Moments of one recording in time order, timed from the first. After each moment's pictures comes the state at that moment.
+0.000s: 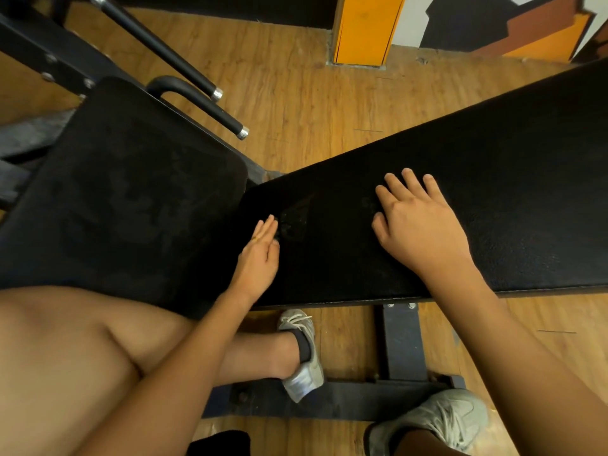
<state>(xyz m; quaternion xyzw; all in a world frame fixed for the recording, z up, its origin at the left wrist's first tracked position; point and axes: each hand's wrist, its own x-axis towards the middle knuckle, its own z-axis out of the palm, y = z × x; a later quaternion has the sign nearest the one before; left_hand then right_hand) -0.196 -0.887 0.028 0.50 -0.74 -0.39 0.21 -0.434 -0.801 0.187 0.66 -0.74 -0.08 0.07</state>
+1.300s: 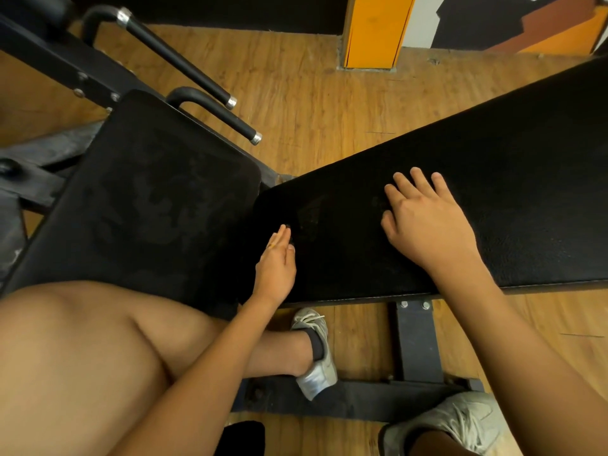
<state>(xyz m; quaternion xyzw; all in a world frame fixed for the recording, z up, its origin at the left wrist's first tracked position) -0.202 -0.865 0.037 0.55 -0.70 -0.41 0.21 -0.434 -0.801 0.188 0.66 -0.74 -0.08 0.07</state>
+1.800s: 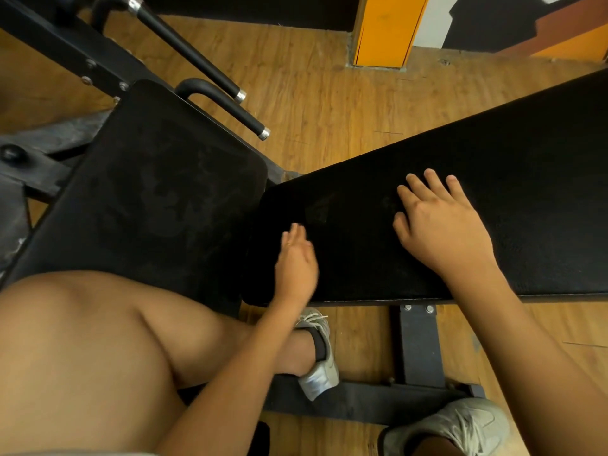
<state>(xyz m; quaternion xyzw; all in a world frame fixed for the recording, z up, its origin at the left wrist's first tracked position) -0.233 -0.849 0.051 0.58 -0.66 -0.41 0.24 -0.432 -0.801 0.189 0.66 -0.74 -0.08 0.06</state>
